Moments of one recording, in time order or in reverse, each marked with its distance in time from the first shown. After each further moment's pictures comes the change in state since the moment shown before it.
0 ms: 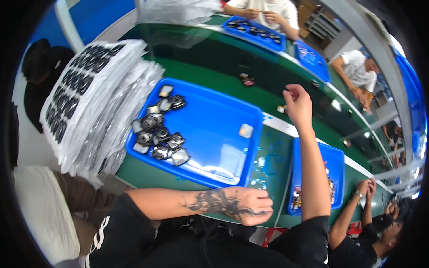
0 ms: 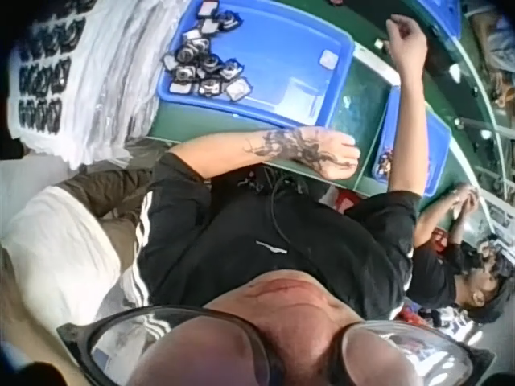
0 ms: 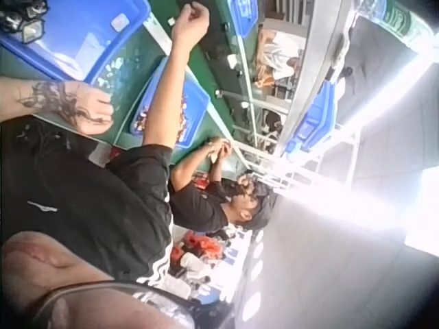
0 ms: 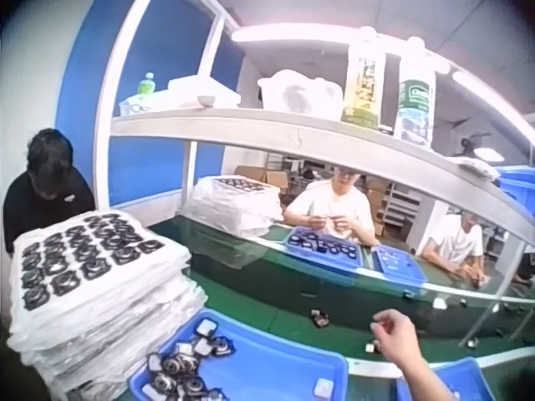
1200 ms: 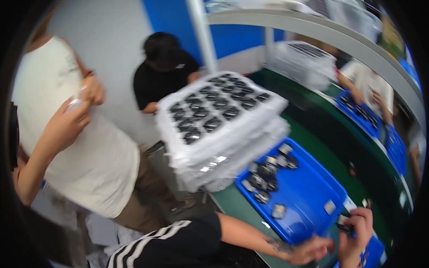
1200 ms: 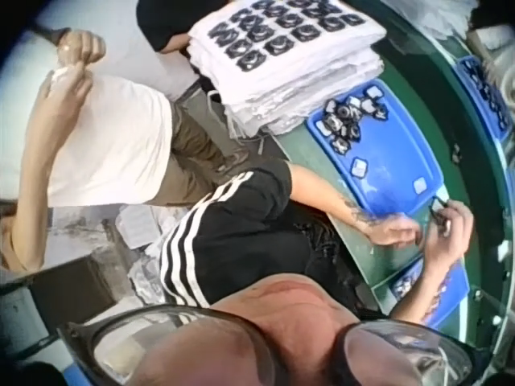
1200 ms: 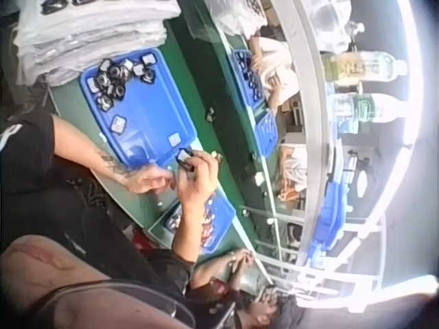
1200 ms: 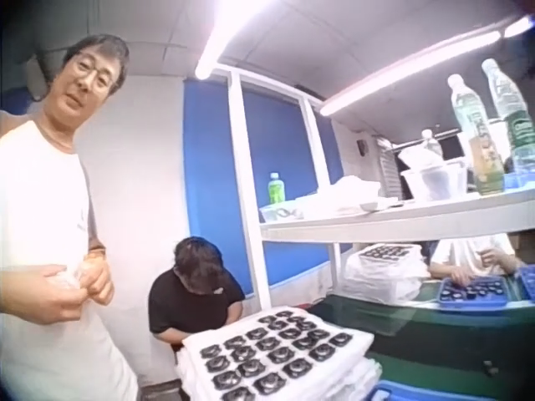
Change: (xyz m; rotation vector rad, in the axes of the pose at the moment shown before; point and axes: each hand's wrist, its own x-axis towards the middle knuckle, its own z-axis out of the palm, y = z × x) left_hand 0.024 0.019 0.025 -0.931 0.533 -0.951; right_hand -0.140 -0.114 -0.077 0.037 0.008 -0.585
